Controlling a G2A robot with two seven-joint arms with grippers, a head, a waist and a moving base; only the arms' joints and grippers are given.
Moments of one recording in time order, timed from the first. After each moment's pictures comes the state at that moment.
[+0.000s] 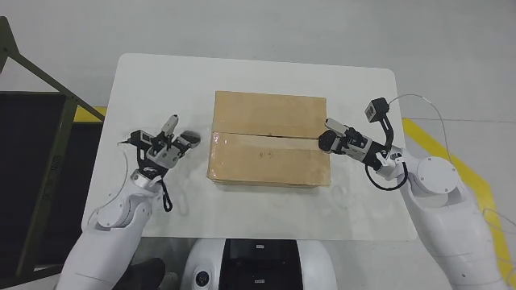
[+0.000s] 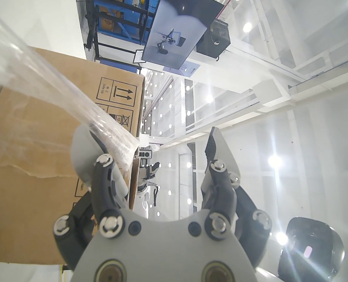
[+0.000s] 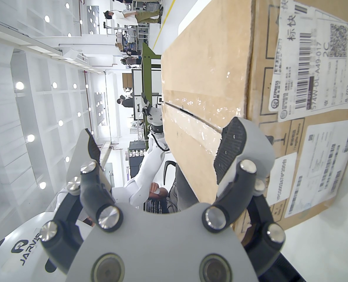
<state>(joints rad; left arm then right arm) 1.70 -1.04 -1.48 -1.68 -0.77 -0.37 -0.48 -1.34 -1.04 1.34 -1.68 0.38 -0.05 0.85</state>
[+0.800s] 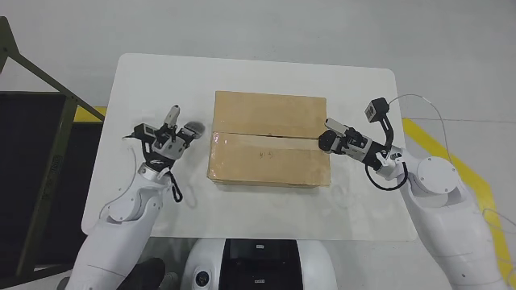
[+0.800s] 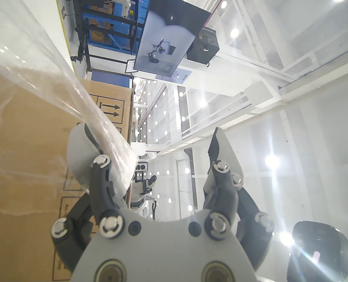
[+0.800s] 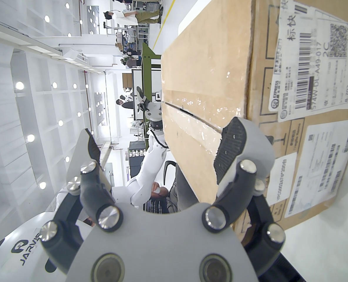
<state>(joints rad) 1.64 -1.08 -1.44 -1.67 -0.76 -0.45 -0.41 -1.34 -1.04 1.34 -1.68 0.38 -0.05 0.85</state>
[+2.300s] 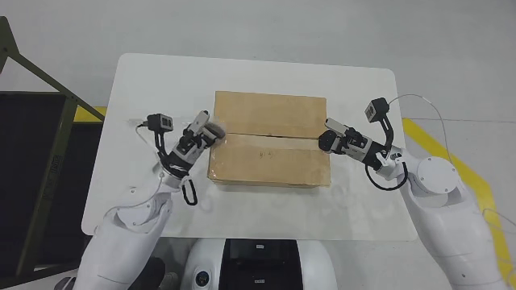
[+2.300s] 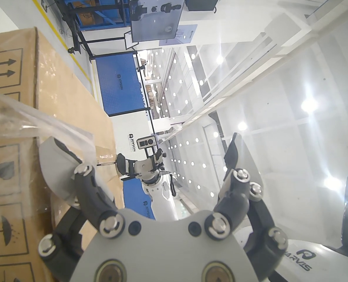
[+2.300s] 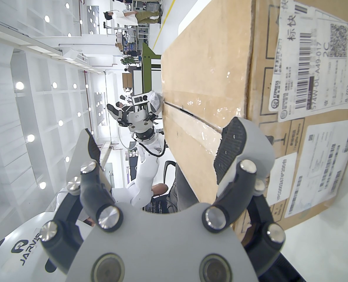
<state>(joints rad) 1.66 -1.11 -1.42 -1.87 -0.35 -0.42 -0.36 -1.34 -1.04 1.34 -1.68 0.38 -0.05 0.85</state>
